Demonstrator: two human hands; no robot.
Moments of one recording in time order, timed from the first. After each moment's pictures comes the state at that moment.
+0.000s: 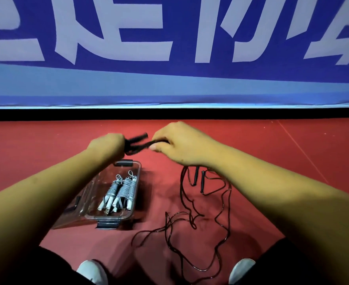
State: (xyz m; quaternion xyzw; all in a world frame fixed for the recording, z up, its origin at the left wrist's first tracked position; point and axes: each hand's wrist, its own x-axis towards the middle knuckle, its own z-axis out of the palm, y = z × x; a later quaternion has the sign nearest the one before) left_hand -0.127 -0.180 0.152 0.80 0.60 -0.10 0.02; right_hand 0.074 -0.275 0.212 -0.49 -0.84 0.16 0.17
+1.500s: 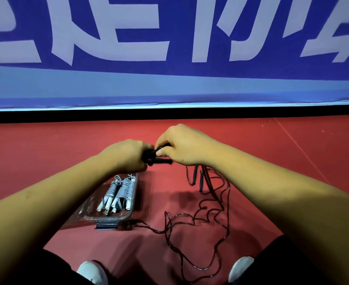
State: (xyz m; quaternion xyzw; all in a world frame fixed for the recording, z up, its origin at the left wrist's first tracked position) left_hand -0.088 -0.228 0.177 0.87 0.47 -0.07 0.11; right_hand 0.083 -0.277 0.208 -0.54 -0.82 0.16 0.11
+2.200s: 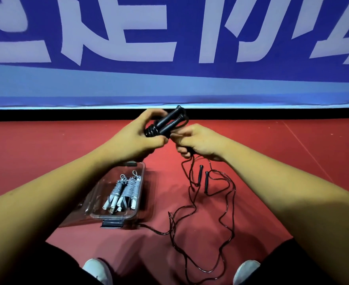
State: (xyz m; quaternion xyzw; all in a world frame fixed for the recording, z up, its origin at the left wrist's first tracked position) left_hand -0.093 -0.235 0.201 0.74 0.38 0.26 0.49; right_hand 0.105 -0.253 0.170 -0.47 -0.61 0.54 0.33
